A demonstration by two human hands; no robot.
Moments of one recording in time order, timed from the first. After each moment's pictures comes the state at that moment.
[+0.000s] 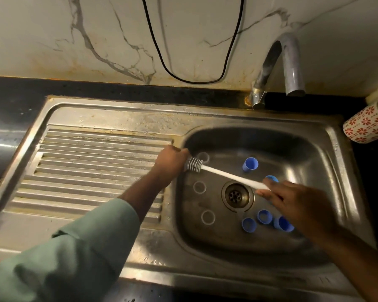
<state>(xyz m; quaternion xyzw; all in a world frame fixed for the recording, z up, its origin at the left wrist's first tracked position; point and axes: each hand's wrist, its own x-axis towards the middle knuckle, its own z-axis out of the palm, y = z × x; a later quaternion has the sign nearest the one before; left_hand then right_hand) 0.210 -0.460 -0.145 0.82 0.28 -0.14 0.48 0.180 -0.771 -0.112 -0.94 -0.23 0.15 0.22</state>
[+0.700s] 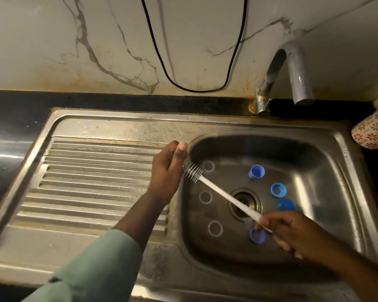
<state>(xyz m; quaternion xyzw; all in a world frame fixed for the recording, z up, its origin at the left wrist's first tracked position) 0.192 -0.452 -0.133 0.80 0.06 0.17 0.57 0.160 -0.746 -0.098 -0.79 -0.01 0.43 0.44</state>
